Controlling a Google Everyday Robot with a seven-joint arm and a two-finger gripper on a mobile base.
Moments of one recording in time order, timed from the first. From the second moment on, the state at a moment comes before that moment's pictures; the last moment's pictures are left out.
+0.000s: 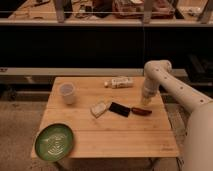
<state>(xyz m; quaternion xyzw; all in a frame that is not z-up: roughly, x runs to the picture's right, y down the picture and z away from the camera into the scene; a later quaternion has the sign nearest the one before) 0.246 0.088 0.868 -0.37 -0.03 0.05 0.93</state>
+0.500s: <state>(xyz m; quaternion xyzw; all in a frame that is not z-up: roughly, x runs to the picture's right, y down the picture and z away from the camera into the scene) 0.249 0.104 0.866 -0.36 -0.04 0.07 0.93</state>
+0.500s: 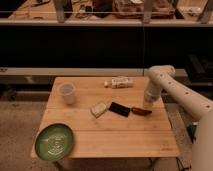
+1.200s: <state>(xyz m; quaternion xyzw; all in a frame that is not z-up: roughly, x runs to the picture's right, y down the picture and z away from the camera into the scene) 0.240 0.110 0.865 -0.34 -0.06 0.07 0.93</state>
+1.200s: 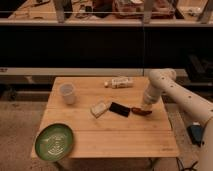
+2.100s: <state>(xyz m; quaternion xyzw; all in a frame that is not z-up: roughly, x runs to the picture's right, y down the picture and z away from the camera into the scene) 0.229 0.125 0.888 -0.34 -0.06 0.07 0.94</state>
